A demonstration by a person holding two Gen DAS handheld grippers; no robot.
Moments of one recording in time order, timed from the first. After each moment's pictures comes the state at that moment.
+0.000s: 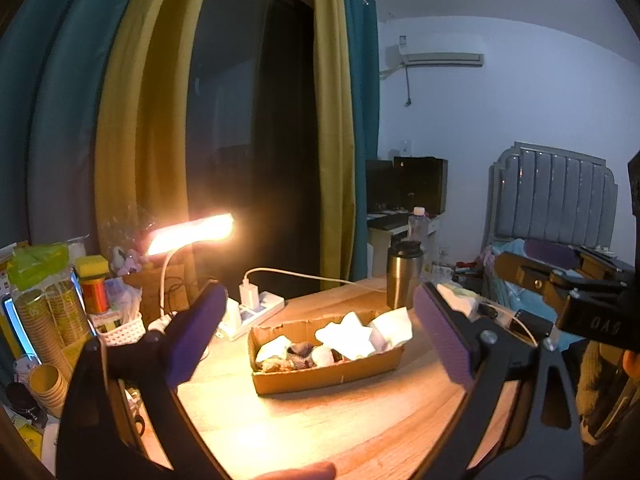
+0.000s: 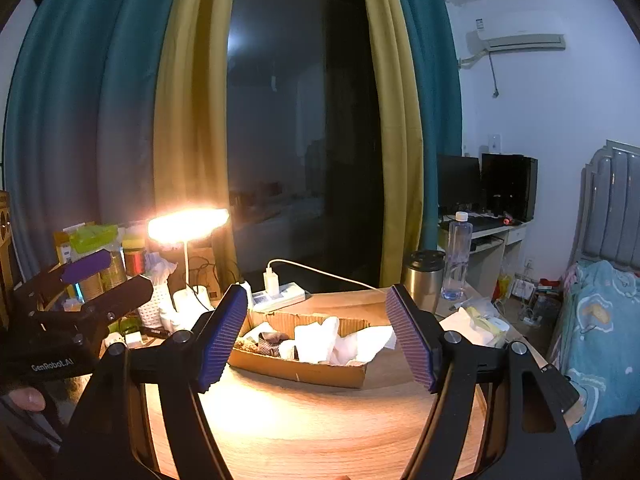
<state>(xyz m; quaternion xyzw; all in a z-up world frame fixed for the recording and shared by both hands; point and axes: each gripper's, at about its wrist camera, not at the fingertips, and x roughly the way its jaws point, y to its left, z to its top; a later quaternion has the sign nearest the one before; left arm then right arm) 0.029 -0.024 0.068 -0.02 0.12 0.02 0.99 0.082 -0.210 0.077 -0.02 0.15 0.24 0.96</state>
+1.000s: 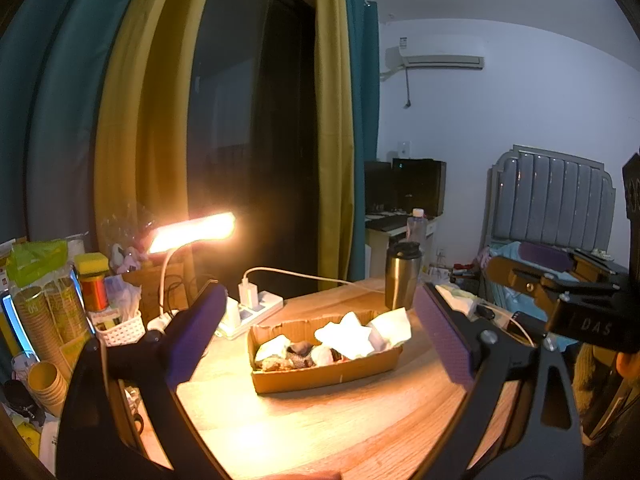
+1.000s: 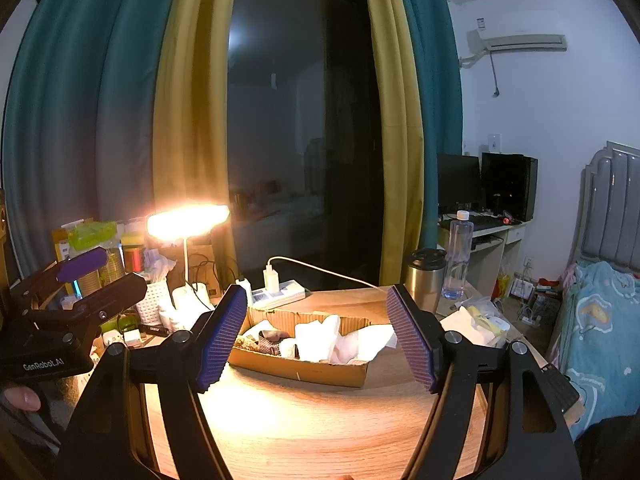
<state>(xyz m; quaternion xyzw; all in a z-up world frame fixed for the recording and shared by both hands) 0.025 -0.022 0.069 -0.03 0.12 0.02 0.99 0.080 -0.211 0.082 -0.03 0.15 0.24 0.96</state>
